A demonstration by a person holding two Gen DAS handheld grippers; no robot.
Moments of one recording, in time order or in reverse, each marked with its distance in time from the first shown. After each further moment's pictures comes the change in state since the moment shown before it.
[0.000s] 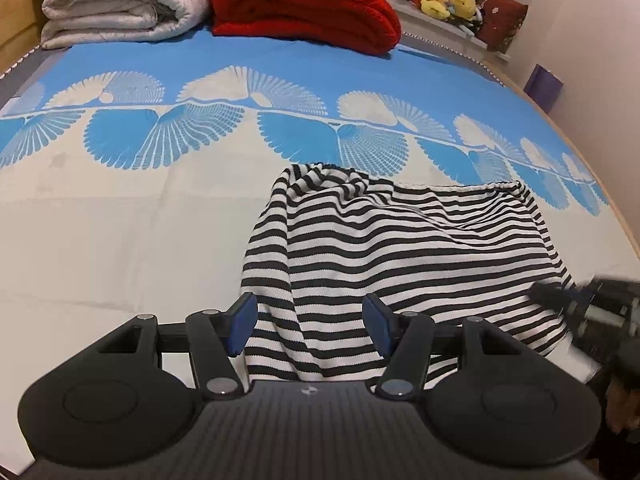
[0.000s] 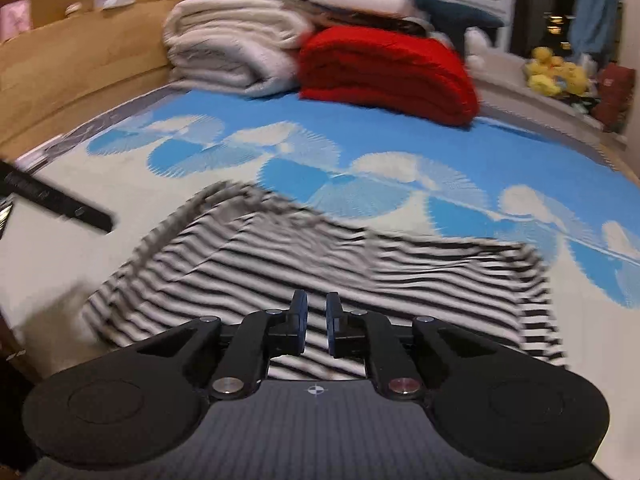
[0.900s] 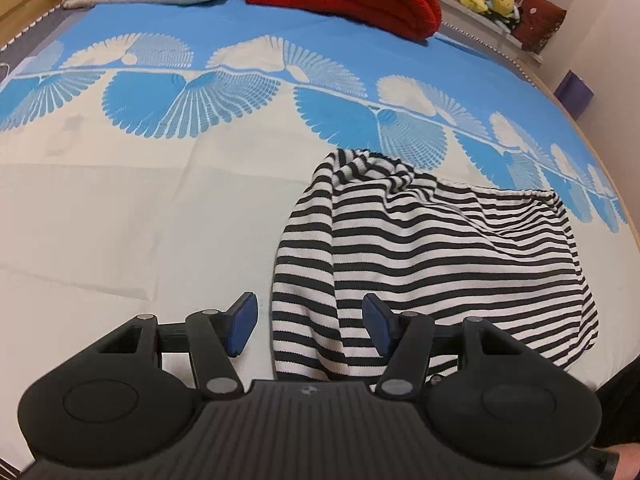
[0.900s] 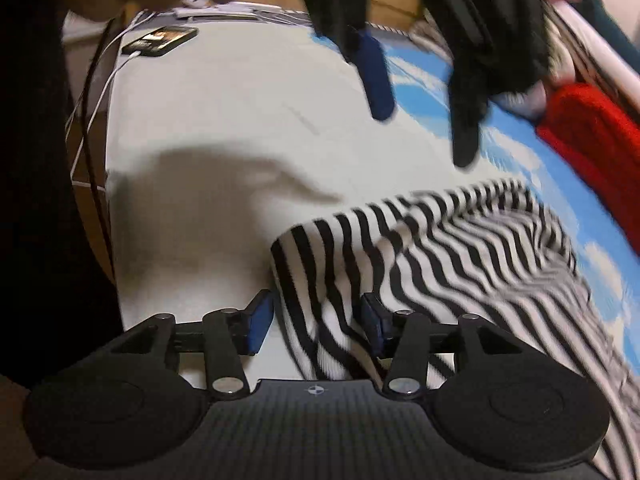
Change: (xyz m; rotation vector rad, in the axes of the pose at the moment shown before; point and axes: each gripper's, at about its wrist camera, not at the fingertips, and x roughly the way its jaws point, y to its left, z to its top) left arm 0.028 0.029 0.012 -0.101 0.083 0.033; right arm 0.092 0.187 -0.042 -0.624 0.054 0.295
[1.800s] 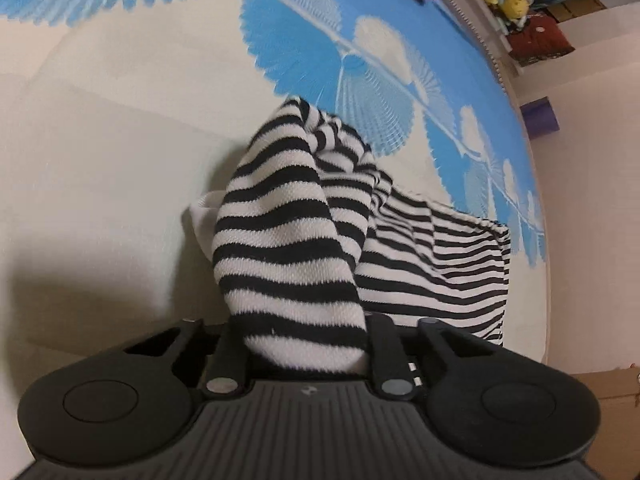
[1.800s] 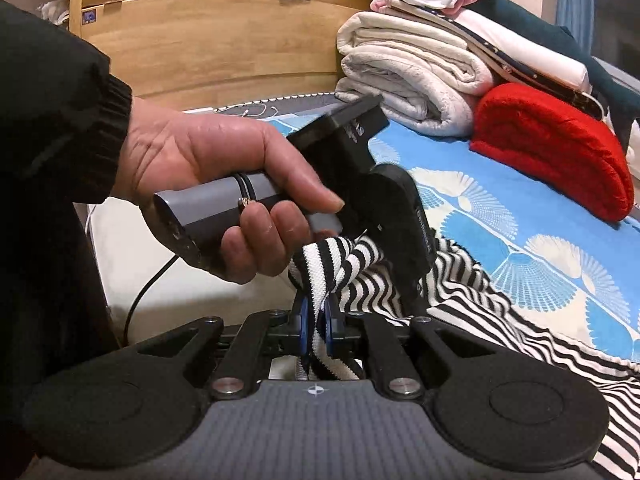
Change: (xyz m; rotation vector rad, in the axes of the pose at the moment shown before) left arm 0.109 -0.001 0.051 -0.259 0.247 -0.346; right arm -0.104 -0.066 0.007 0.305 -0.191 0.000
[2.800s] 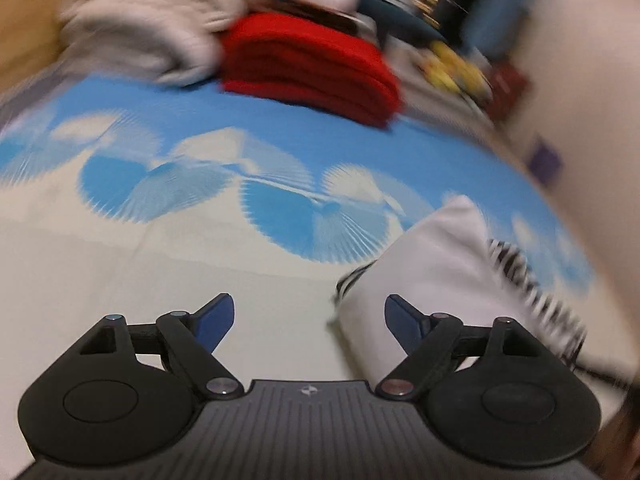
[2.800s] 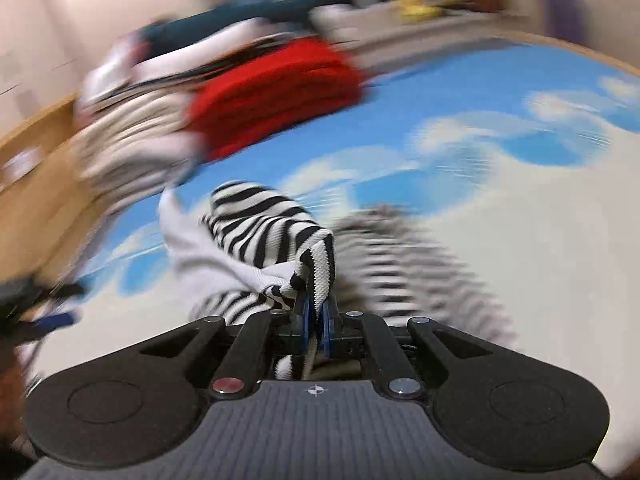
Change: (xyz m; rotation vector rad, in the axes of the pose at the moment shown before) left arm -0.102 -0.107 -0.126 0.355 -0.514 0.277; right arm -0.164 -0.156 -0.107 0.867 -0.102 -0.474
